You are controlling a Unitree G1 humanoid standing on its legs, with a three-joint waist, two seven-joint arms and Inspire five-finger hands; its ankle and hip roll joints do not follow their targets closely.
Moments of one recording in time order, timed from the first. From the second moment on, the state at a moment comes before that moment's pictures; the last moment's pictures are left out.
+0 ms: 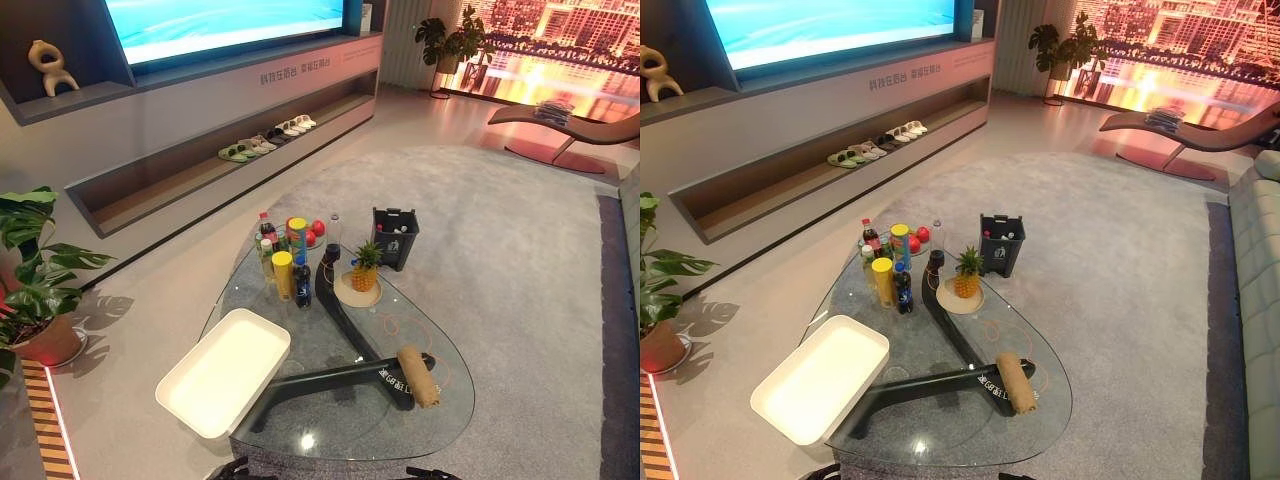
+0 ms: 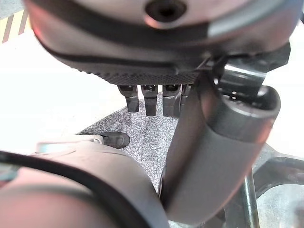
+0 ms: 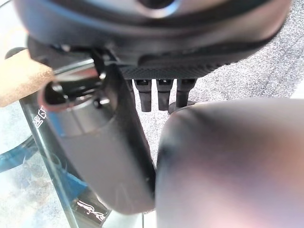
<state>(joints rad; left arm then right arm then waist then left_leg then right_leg) 0.04 0.24 -0.26 1.23 -0.39 -0.04 0.01 -0.03 -0.21 0.24 1.24 0.42 0.15 0.18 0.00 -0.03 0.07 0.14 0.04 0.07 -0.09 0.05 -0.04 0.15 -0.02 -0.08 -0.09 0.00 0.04</state>
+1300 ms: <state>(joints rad) -0.08 0.26 -0.34 1.08 -0.36 -0.03 0.17 -0.05 -0.32 0.39 0.47 0.44 -0.03 -0.13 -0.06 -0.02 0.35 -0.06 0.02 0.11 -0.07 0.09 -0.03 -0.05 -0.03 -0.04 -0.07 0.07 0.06</state>
